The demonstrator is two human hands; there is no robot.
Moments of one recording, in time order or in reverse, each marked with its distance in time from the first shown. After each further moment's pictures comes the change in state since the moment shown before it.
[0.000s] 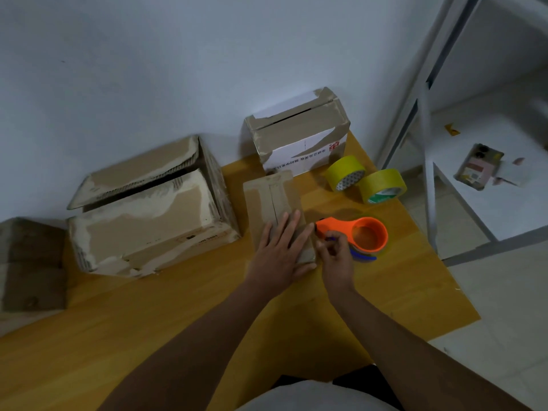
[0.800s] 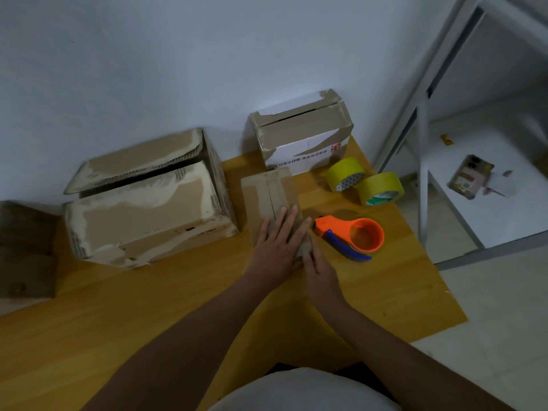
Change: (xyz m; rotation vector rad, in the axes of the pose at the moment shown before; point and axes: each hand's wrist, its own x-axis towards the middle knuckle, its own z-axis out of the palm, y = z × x) left_hand 0.001 0.000 -0.002 -0.051 -0.047 -0.047; right_hand -0.042 -0.021 0.006 -0.260 -0.290 -0.001
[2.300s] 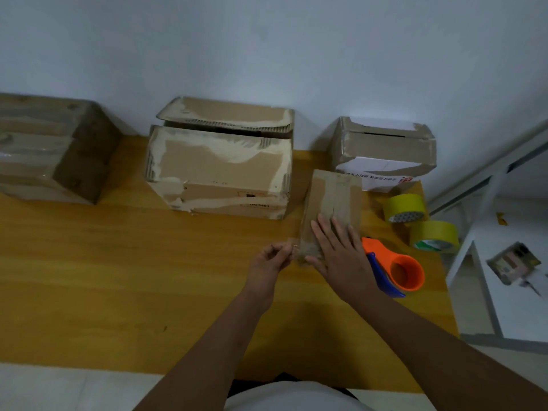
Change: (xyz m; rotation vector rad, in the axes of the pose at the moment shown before) left_hand -0.089 -0.006 0.008 -2.018 0.514 -0.974; right_hand 0.043 -0.030 0.009 -1.459 -0.260 -0.733
